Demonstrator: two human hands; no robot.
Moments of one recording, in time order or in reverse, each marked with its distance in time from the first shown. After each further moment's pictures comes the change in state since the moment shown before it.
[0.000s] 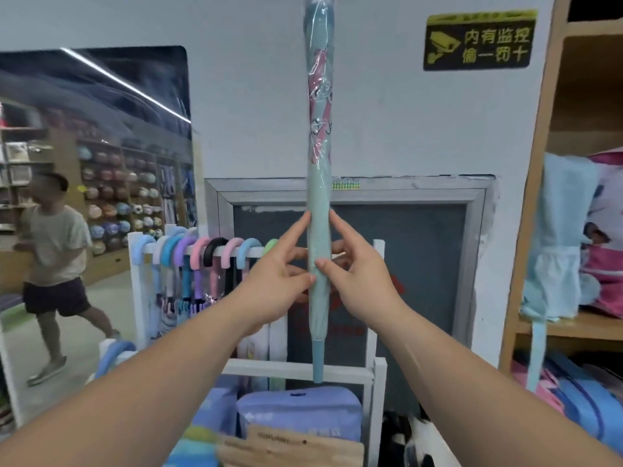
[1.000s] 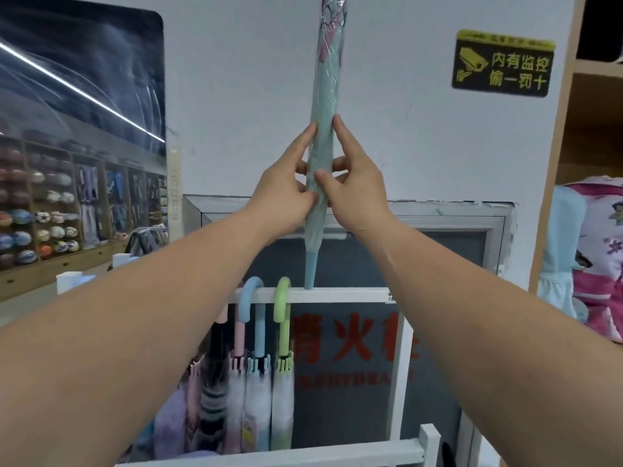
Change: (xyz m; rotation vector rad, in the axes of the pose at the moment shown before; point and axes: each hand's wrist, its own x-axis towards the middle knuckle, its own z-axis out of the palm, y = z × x) left_hand 0.184 0.010 -0.102 0.175 0.140 0.364; right_hand 0.198 -0.020 0.047 -0.311 0.323 -0.136
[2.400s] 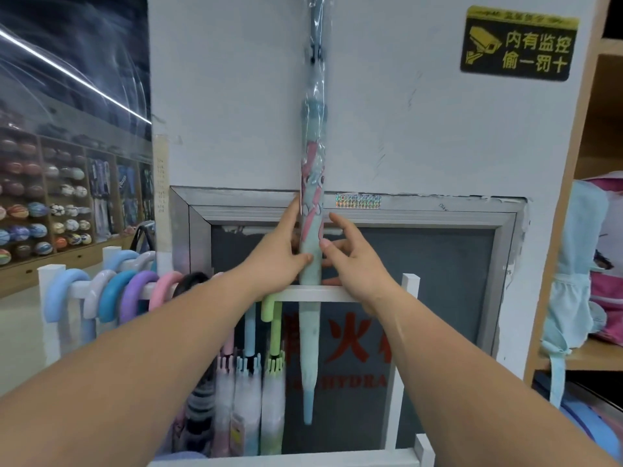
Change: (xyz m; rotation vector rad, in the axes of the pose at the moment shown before) left_hand -0.047 -0.066 0.038 0.060 -0.212 -0.224; right_hand -0.072 0.095 0.001 0.274 -0.284 0.372
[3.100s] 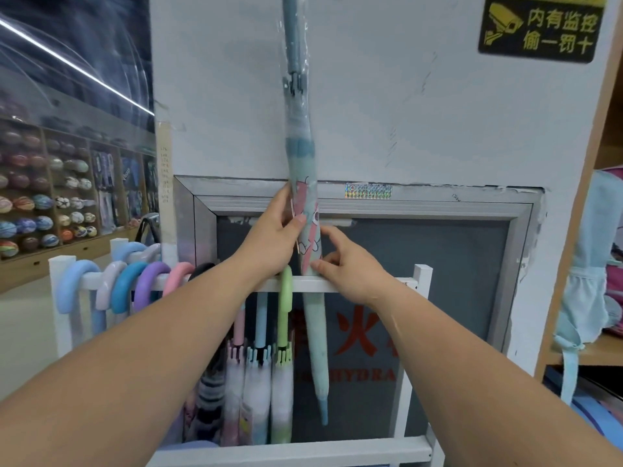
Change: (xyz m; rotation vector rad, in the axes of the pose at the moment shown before) left_hand 0.012 -0.017 -0.008 -0.272 0.146 0.030; right_hand 0.007 0.012 0.008 -0.522 -0.161 -0.040
